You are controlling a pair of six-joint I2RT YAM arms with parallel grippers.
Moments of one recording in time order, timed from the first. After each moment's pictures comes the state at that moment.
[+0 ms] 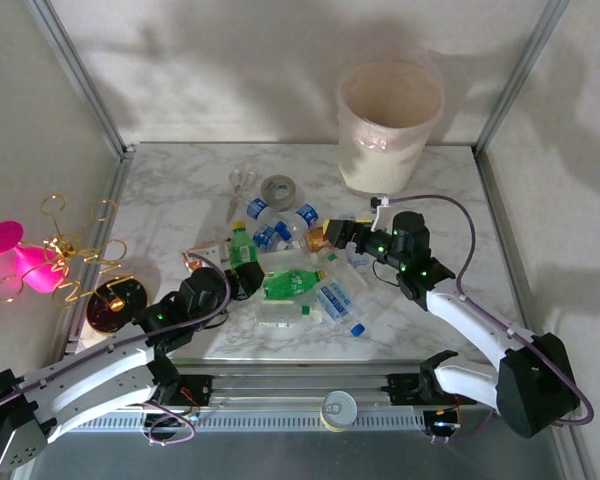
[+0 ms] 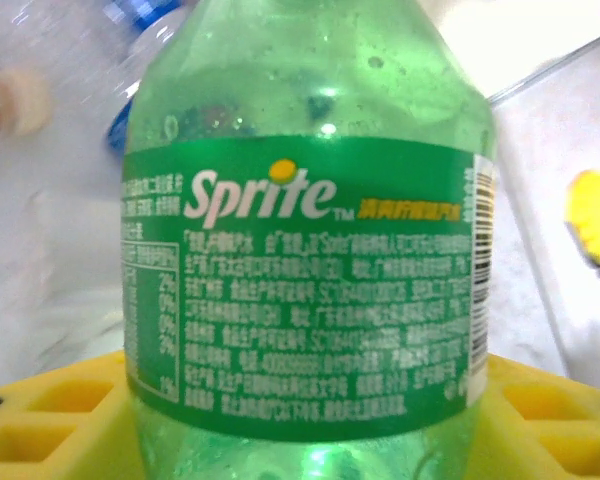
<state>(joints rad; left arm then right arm) -0.79 0.80 0.44 -0.04 -0.26 -0.89 0.49 1.14 0.65 0.24 -0.38 0.61</state>
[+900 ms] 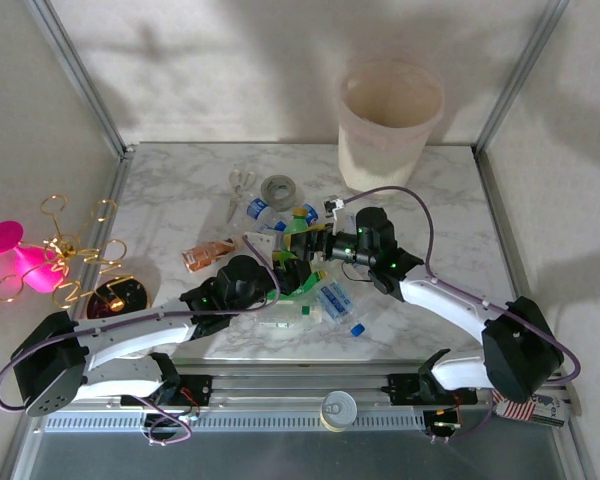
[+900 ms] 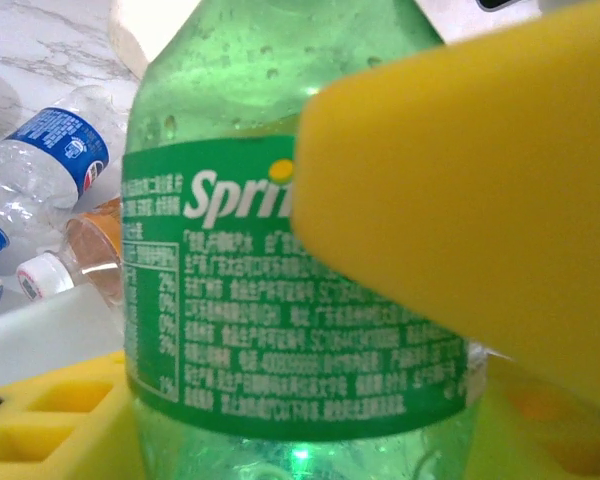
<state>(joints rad) -0.93 1.17 0.59 0.32 -0.17 -0.61 0.68 1.33 0.77 0.33 -0.52 0.62</state>
